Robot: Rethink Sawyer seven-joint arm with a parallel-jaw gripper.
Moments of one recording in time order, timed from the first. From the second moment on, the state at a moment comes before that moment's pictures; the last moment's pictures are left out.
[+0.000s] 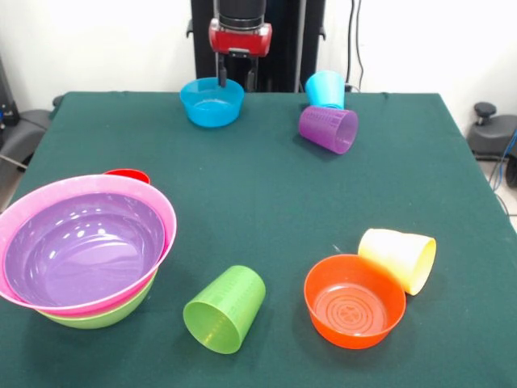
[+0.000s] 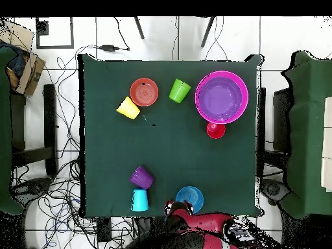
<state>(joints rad) -0.43 -0.53 -0.12 2.19 -0.68 -0.17 2.07</state>
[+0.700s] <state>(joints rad) -0.43 -0.42 -0.13 2.18 -0.68 -0.22 2.07</state>
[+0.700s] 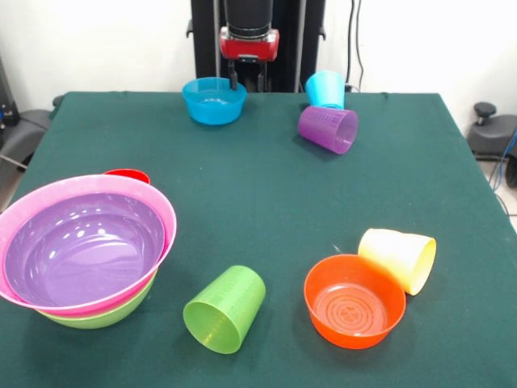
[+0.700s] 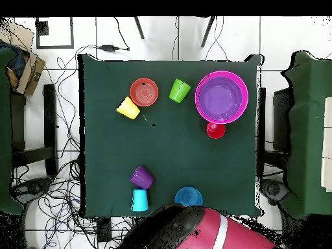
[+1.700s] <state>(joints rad) -0.42 -0.38 -0.13 2.16 -0.68 -0.22 2.07</state>
